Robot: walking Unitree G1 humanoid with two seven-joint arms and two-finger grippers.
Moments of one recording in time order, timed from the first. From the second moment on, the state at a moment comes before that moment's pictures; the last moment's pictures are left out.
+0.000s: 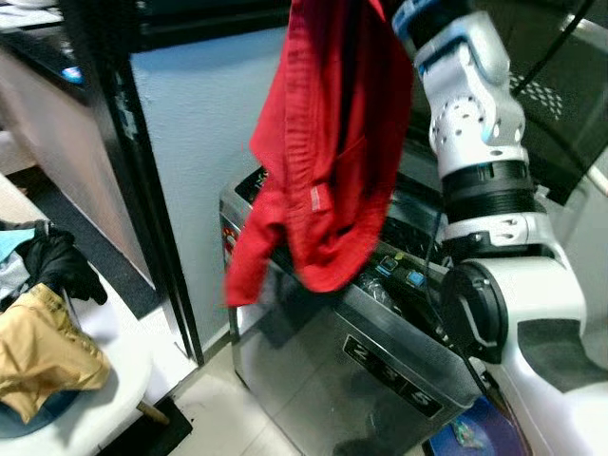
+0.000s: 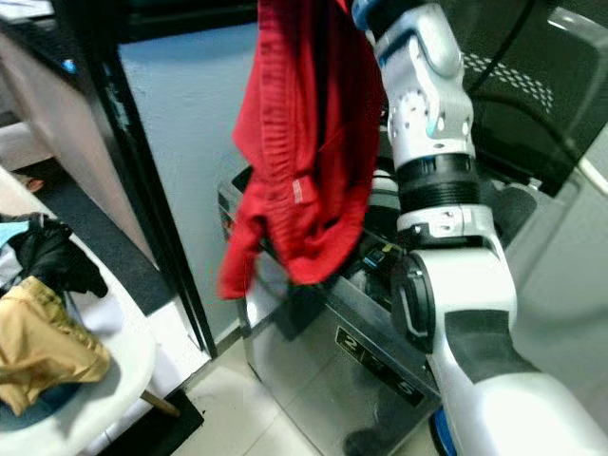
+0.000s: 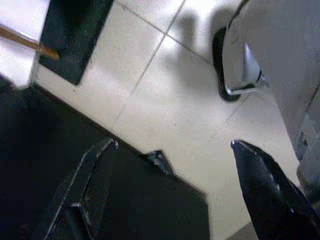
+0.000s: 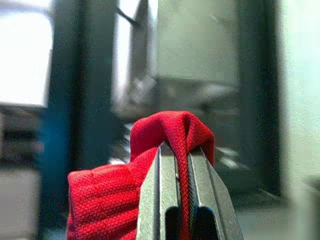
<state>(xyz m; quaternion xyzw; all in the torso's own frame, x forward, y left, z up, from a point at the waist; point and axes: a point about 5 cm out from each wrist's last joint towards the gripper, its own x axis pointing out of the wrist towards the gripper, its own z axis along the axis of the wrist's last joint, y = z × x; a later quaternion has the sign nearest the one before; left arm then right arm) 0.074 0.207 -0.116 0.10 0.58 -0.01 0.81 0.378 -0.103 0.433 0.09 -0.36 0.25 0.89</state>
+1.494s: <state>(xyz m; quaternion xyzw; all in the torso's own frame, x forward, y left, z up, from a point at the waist) 0.081 0.198 -0.115 0.09 0.55 -0.01 0.83 0.381 -0.013 0.218 -0.20 -0.02 0.42 0.89</state>
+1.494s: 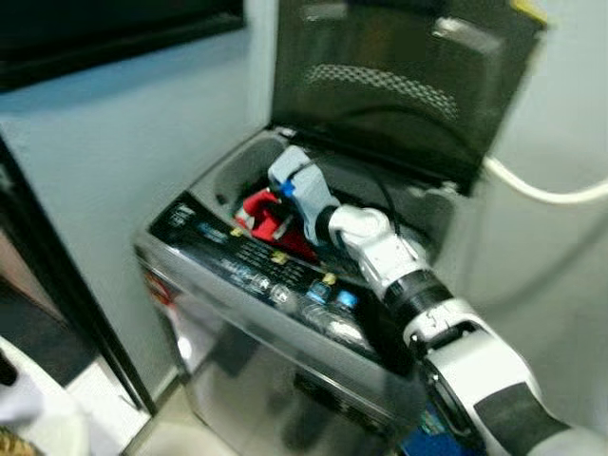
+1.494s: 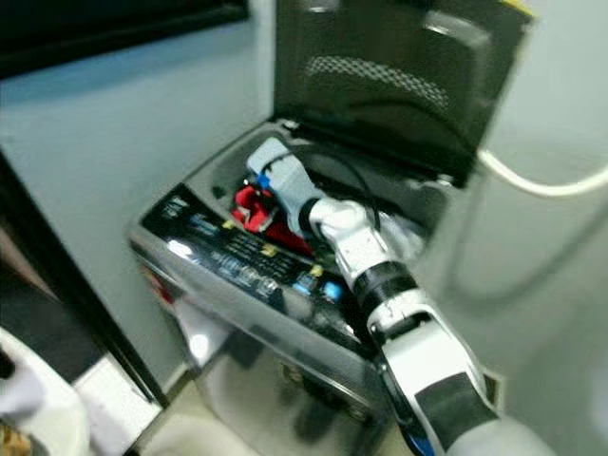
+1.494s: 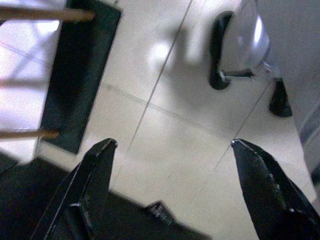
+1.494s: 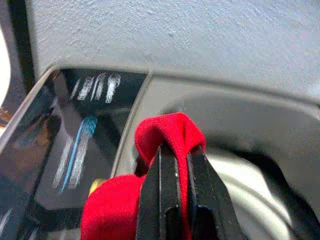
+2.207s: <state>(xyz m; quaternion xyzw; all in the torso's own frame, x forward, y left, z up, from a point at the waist) 0.077 0.194 -0.117 0.07 0.56 0.00 0.82 0.394 -0.044 0.215 -0.23 0.01 0.36 0.90</state>
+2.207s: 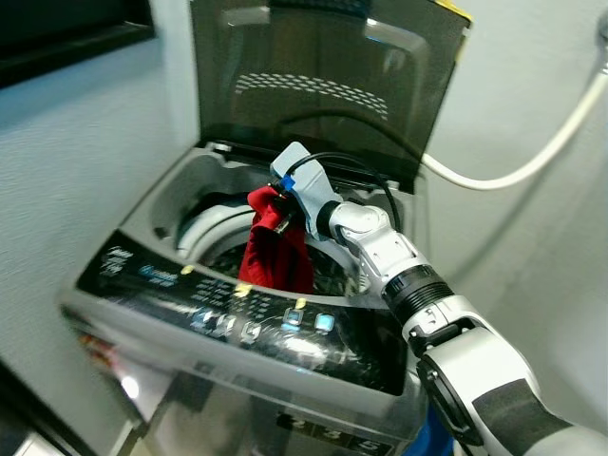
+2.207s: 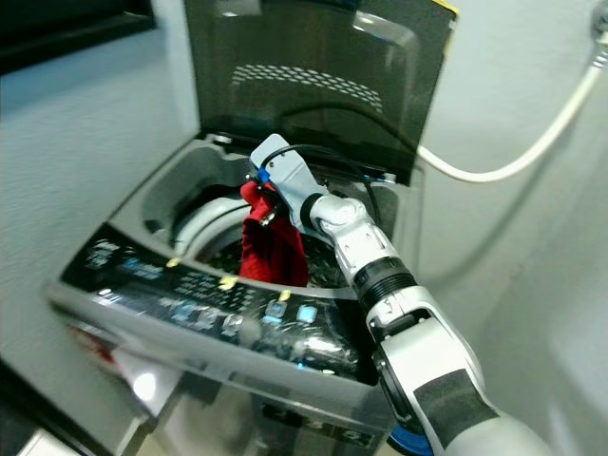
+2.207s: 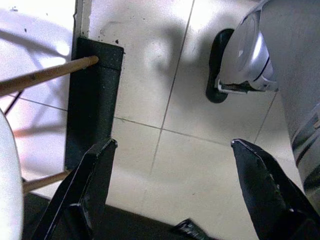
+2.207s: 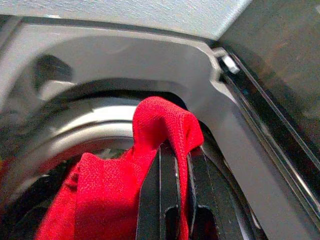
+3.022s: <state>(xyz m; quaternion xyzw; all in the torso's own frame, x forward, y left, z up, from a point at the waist) 0.076 0.193 -0.117 0.07 0.56 0.01 0.83 0.394 -0.025 0.187 -0.32 0.07 0.32 0.89</state>
